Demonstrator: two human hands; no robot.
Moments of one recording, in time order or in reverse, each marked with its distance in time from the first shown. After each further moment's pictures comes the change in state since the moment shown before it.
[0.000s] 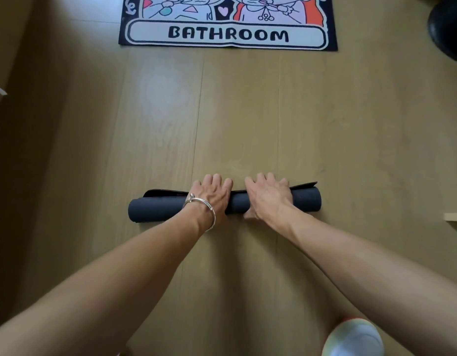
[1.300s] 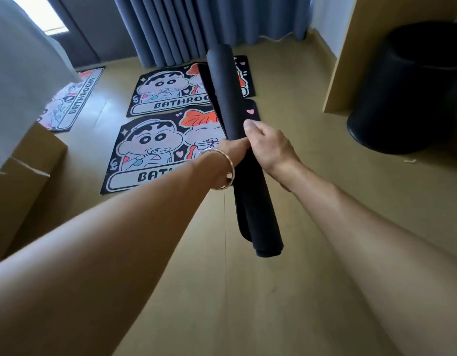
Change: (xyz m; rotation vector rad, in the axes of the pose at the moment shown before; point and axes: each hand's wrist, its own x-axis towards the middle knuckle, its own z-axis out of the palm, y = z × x) left_hand 0.136 0.102 -0.330 -1.450 0.200 -0.333; right_hand -0.005 0.243 -0.206 1.324 0.753 -0.044
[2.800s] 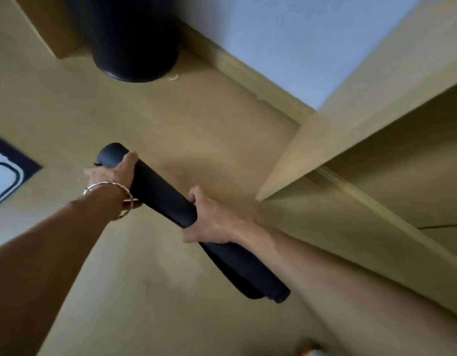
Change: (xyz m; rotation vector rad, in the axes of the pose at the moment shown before) left_hand 0.055 -0.069 0.202 0.218 -0.187 -0.166; right_hand -0.167 0.167 -0.078 -0.113 -0.053 0.723
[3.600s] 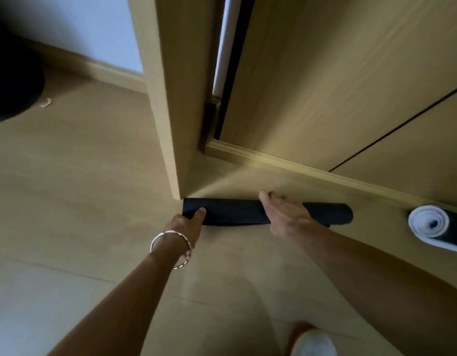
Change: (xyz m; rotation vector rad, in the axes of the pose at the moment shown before) left_hand -0.155 -0.119 0.168 0.856 -0.618 0.258; right_hand -0.122 0.249 -0.036 -0.455 0.317 0.530
